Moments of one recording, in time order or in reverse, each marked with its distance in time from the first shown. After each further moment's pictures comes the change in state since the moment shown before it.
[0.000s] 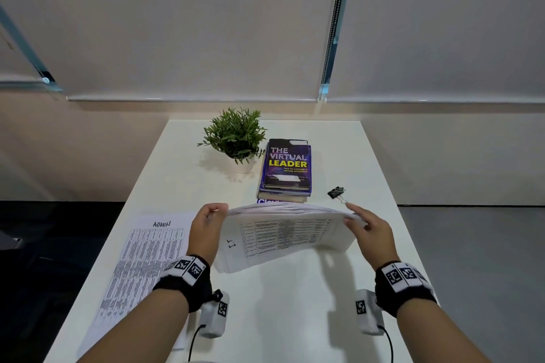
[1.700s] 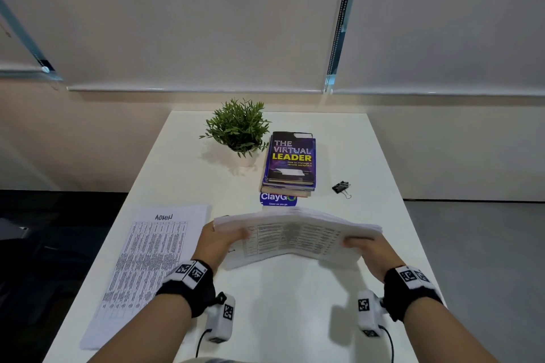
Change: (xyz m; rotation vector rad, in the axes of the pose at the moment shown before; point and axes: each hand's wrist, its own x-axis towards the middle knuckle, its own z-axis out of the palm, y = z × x) left_hand -0.007 -0.022 -0.002 0.034 -0.210 -0.137; right_hand 0.002 0.046 0.008 0.408 -0.295 0.320
